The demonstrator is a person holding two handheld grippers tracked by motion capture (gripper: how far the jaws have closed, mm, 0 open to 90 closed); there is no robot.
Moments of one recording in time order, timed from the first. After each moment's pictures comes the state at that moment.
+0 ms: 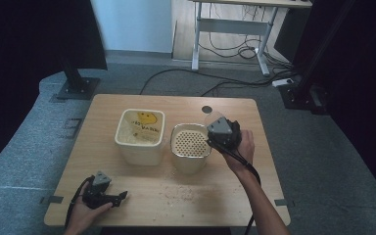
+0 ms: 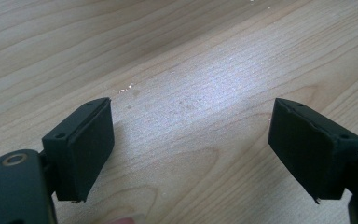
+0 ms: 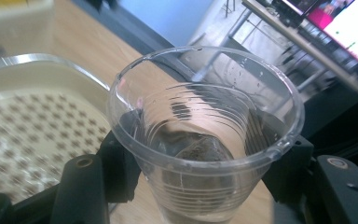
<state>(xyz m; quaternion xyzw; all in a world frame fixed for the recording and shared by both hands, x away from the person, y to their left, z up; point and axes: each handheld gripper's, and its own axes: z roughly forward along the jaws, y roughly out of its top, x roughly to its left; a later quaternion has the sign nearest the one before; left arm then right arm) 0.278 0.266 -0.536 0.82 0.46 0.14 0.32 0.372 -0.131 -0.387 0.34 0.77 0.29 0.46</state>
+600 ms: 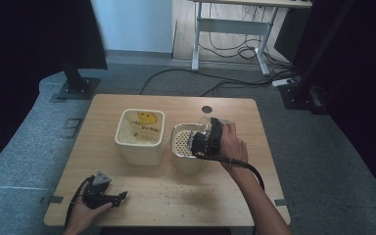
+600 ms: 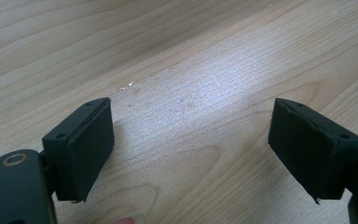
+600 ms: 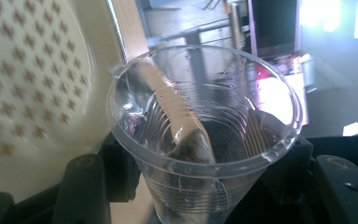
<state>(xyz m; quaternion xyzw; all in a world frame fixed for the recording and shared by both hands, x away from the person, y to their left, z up) 0.278 0.267 -0.536 0.82 0.46 0.14 0.31 0.372 -0.084 -0.413 0.09 0.80 0.01 0.59</state>
